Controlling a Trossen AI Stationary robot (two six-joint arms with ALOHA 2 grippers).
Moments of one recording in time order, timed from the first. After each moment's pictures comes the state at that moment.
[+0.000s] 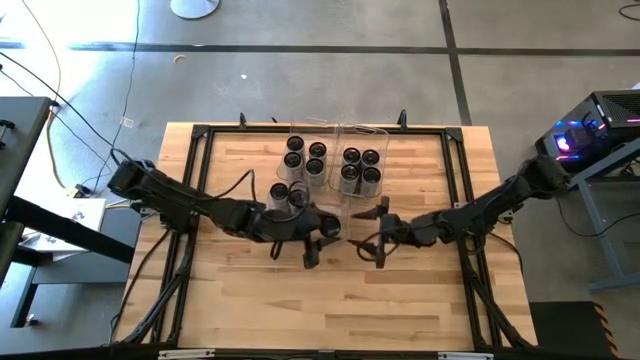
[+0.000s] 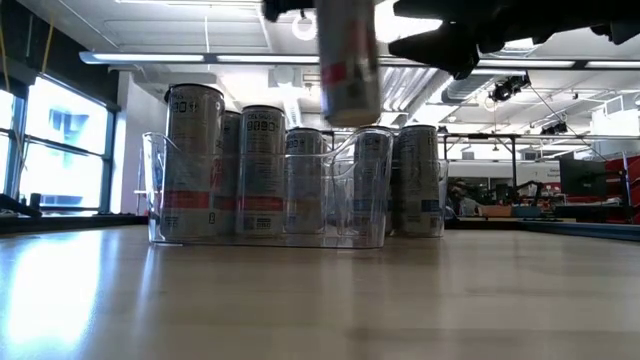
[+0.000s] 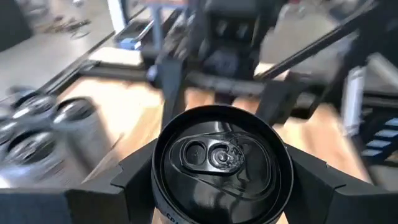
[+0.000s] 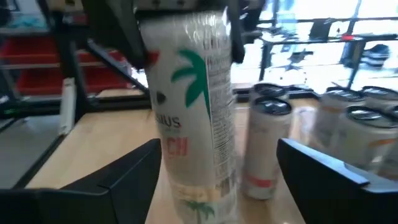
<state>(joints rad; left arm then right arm) -0.30 1.57 1.19 0.01 -0.43 -0.18 0.39 1.33 0.54 0.67 0.48 0.07</state>
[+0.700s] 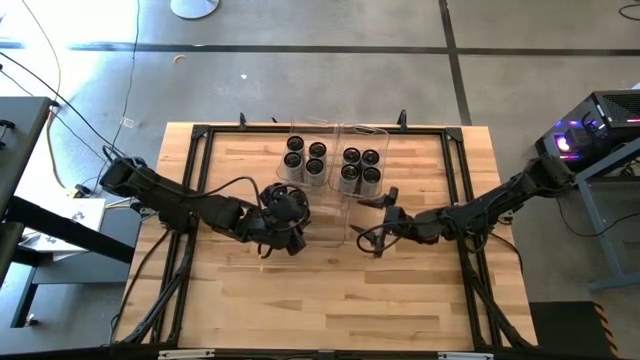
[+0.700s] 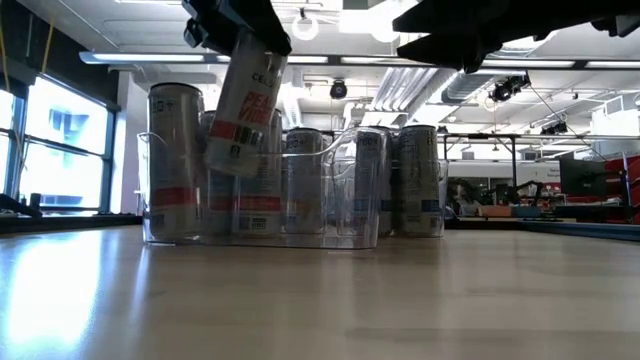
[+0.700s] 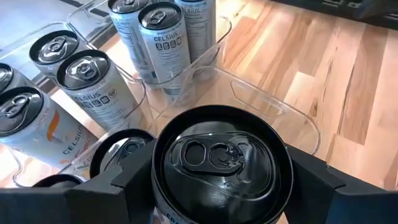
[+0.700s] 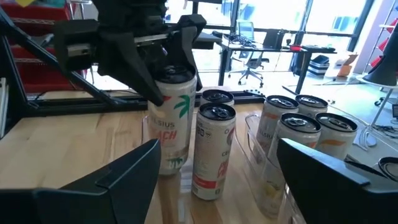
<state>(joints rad) -0.33 1.49 1.19 -0.58 -0.68 -0.58 0.36 1.27 0.54 0.62 0.65 0.00</state>
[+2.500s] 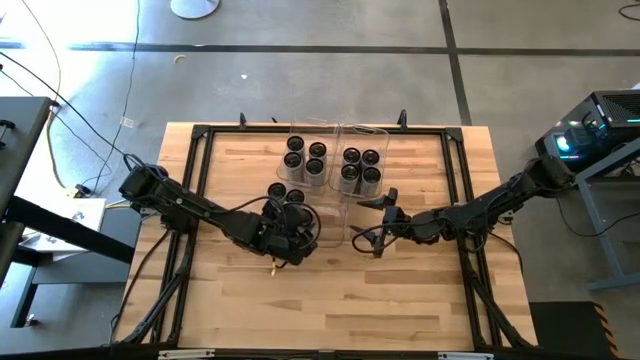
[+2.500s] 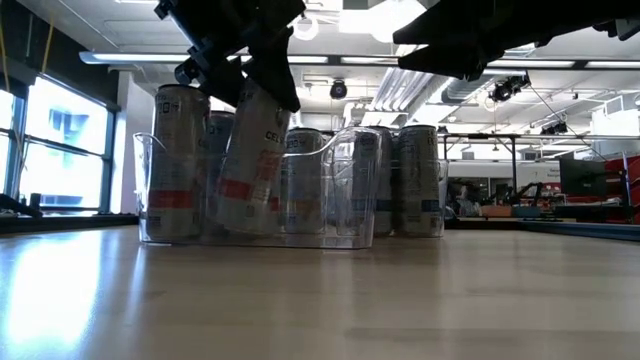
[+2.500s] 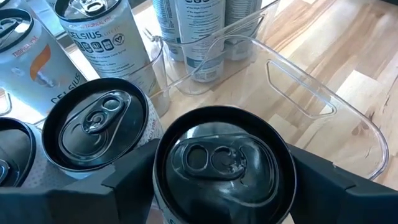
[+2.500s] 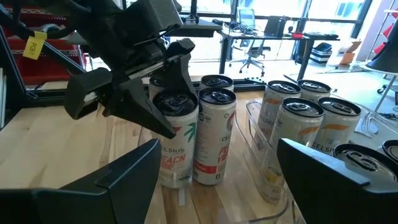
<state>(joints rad) -0.35 1.68 1.19 -0.61 -0.80 -0.89 0.36 1.27 0.54 0.56 0.64 0.05</state>
